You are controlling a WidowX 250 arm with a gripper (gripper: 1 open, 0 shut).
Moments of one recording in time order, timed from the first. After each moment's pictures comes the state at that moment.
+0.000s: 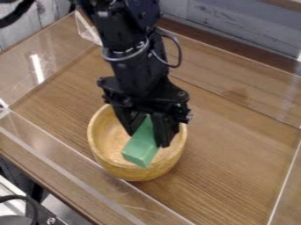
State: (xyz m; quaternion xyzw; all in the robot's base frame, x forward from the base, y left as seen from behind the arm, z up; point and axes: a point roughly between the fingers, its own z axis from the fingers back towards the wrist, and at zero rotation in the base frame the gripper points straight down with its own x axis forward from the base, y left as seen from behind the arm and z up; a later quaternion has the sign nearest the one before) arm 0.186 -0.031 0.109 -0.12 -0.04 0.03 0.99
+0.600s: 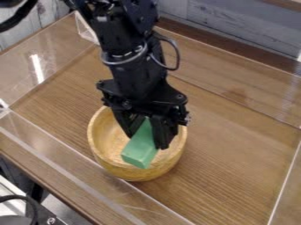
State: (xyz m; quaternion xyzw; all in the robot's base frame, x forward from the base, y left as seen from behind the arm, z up) arm 0.187 -0.028 0.107 -0.12 -0.05 0.04 0.99
